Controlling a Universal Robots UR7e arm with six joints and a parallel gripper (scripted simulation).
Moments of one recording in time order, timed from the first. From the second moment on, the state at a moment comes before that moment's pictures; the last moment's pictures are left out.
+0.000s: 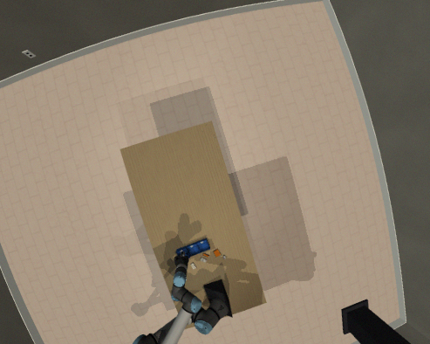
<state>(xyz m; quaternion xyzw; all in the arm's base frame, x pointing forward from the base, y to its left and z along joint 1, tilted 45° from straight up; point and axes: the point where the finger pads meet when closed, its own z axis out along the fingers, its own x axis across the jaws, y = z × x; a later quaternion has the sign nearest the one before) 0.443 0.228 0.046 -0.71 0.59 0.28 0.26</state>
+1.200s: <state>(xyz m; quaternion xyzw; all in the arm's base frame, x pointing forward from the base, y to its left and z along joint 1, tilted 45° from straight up) 0.446 0.212 0.062 -0.71 0.59 0.28 0.26</state>
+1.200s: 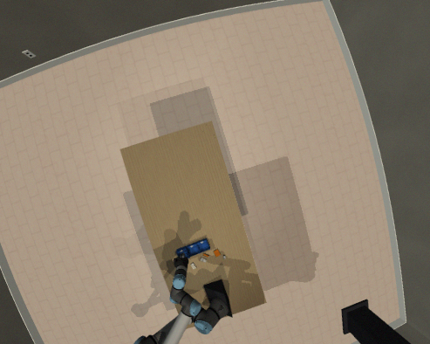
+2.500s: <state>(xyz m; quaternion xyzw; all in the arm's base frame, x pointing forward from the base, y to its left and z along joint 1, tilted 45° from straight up) 0.460 0.121 0.154 -0.71 0.60 0.28 0.26</state>
